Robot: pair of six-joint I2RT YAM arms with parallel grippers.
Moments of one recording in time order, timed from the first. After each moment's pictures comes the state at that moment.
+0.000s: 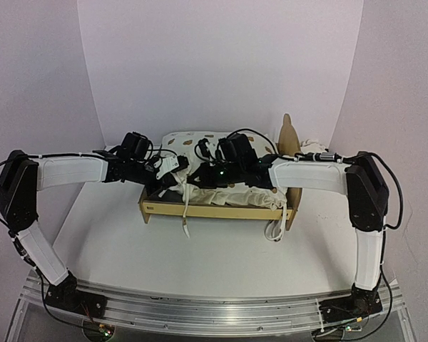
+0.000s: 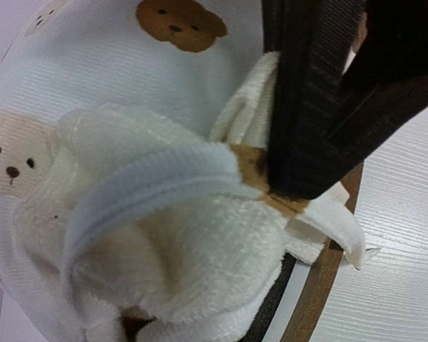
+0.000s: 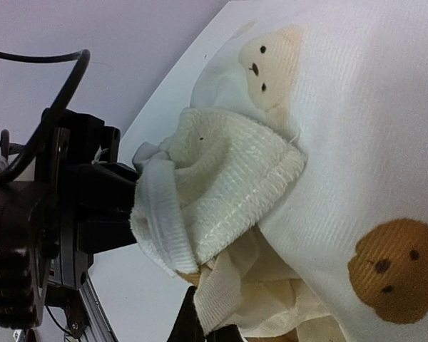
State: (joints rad) left arm -0.56 1.66 1.14 -0.21 0.31 0.72; right arm 0.84 2.04 1.58 -0.07 -0.29 0.54
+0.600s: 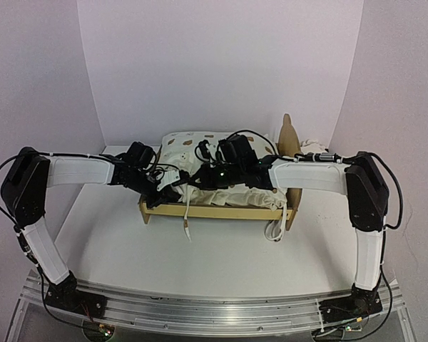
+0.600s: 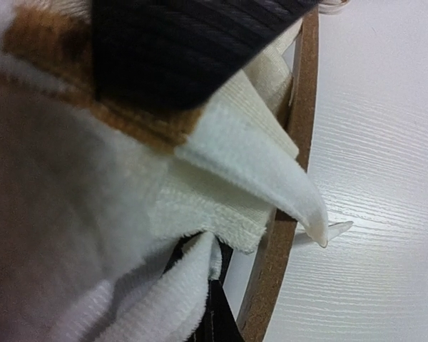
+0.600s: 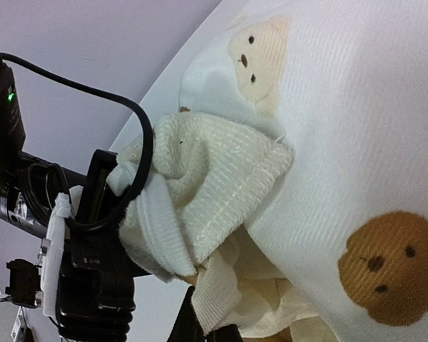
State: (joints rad) left arm -0.55 1.73 1.13 -0.31 0.43 0.74; right arm 0.84 2.04 1.57 -0.08 -0.29 0.53
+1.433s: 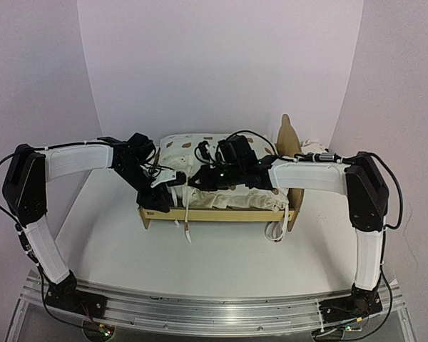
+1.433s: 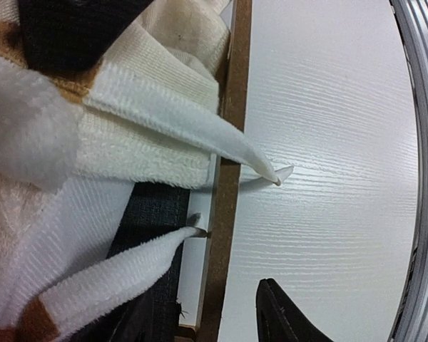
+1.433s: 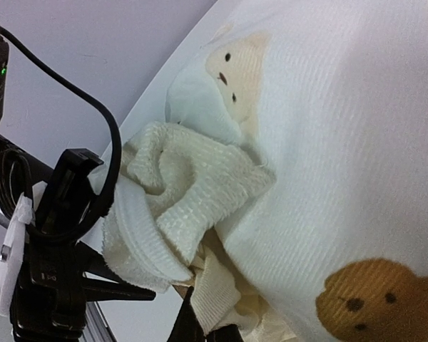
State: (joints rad) left arm -0.53 1.75 1.33 -0.77 0.48 0.87; right arm 0.84 2.04 1.57 -0.09 -0.29 0.53
